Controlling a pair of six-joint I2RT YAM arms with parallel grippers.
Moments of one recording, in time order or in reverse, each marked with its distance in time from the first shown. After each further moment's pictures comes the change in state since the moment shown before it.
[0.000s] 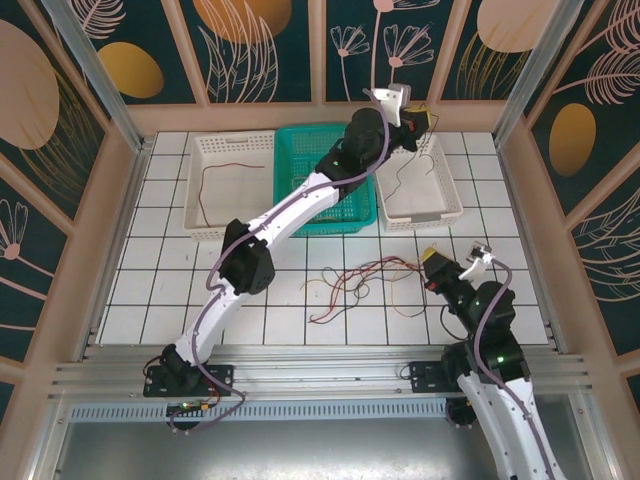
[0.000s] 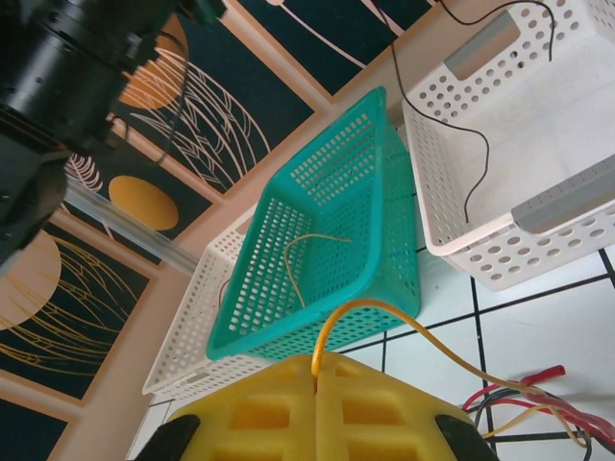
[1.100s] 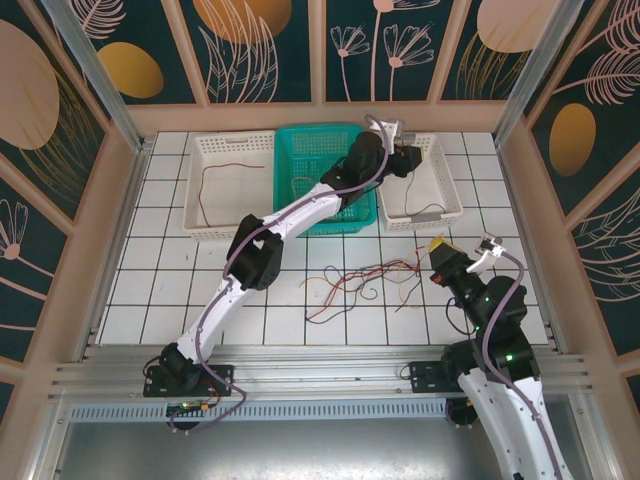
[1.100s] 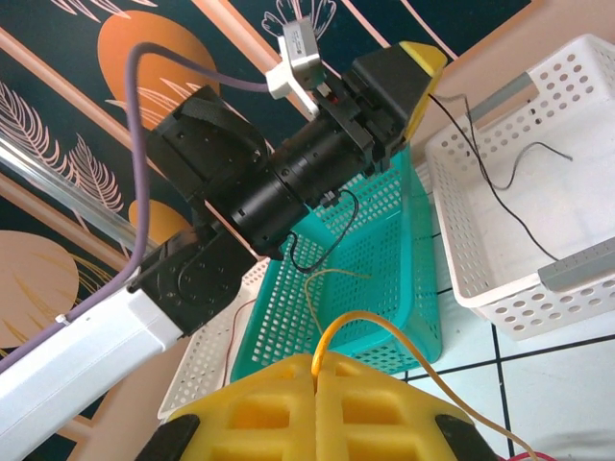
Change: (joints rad) left arm 0.036 0.108 -0.140 0.028 0.131 -0.103; right arm 0.000 0.074 0.124 0.001 0.024 -0.026
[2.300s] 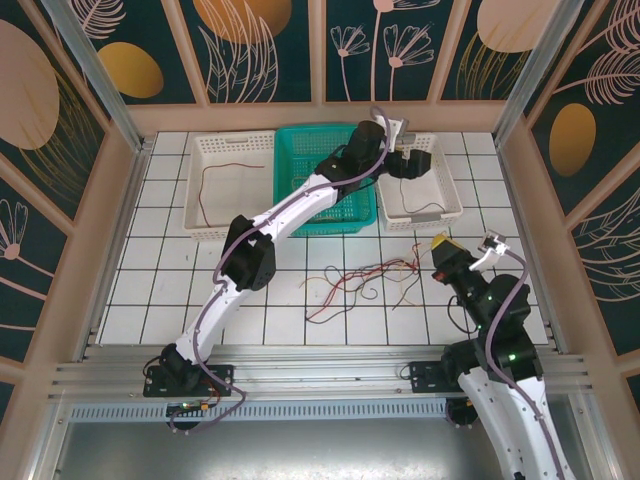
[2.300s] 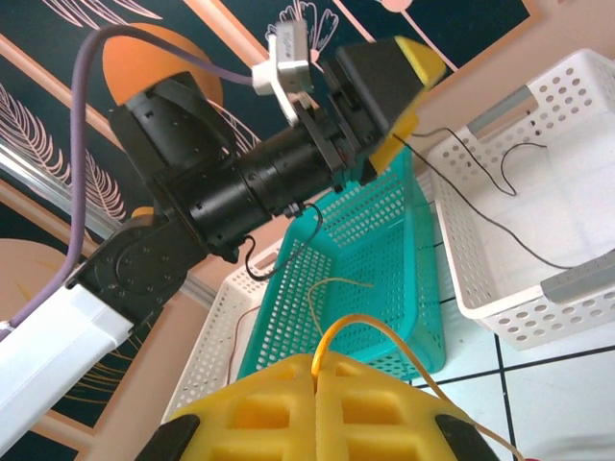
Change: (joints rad) left arm 0.000 -0.066 0.086 -0.349 0.032 0.110; right arm 0.000 0.023 0.045 -0.011 0.013 0.001
